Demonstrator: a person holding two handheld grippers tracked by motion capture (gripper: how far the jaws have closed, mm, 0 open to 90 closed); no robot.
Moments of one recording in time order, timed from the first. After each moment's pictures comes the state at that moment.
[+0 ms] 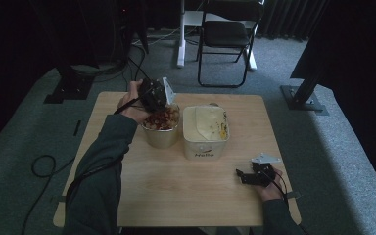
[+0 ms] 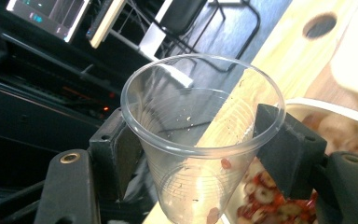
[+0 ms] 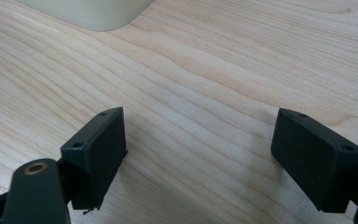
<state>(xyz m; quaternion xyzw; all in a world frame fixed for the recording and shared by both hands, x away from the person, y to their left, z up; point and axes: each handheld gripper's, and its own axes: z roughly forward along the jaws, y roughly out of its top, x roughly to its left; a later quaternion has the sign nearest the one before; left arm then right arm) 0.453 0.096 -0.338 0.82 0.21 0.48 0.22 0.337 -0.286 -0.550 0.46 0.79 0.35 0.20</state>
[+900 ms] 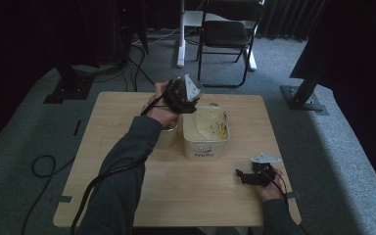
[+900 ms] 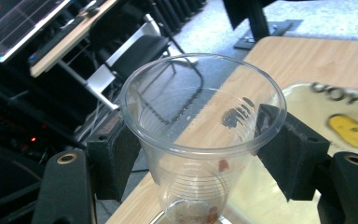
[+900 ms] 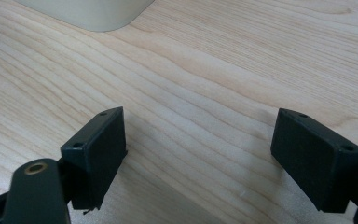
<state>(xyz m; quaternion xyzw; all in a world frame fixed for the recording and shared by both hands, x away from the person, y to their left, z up) 0.442 0.024 -0.324 0.83 0.21 0.39 0.35 0.337 -0.286 -0.550 0.46 0.79 0.35 0.20</state>
